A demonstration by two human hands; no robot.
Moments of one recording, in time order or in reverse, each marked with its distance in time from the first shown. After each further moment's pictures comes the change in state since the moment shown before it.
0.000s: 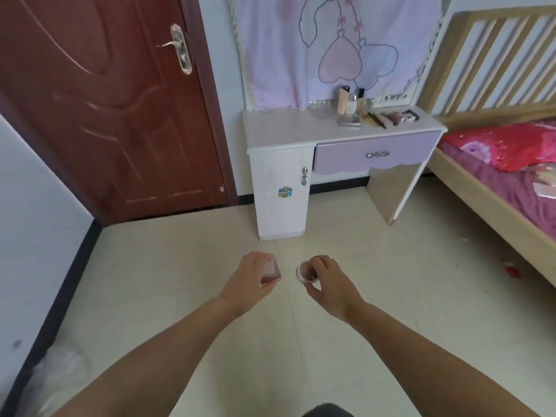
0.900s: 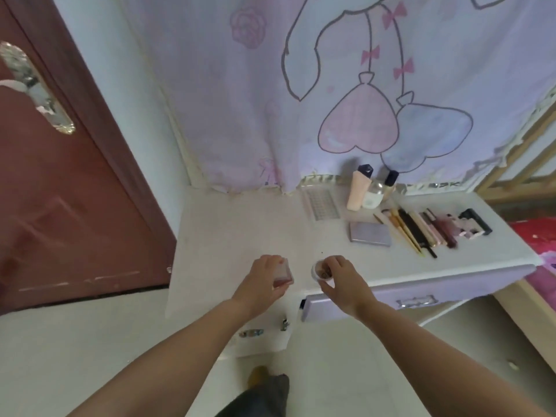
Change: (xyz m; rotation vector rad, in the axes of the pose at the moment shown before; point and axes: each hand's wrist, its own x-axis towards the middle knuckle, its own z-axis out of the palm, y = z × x) left_hand 0.699 -0.117 0.032 -0.134 -0.065 -0.078; right_hand 0.626 0.346 -0.063 -0.103 -0.126 0.141
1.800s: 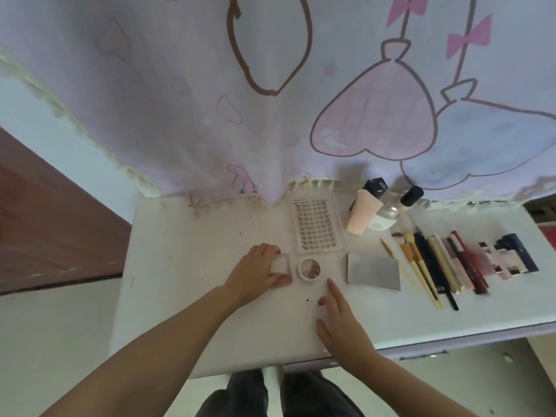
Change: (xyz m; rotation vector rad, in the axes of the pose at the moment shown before) left_hand 0.180 -0.024 0.022 0.130 -0.163 -0.023; right_hand 0.064 0.070 0.017 0.071 -0.182 0.101
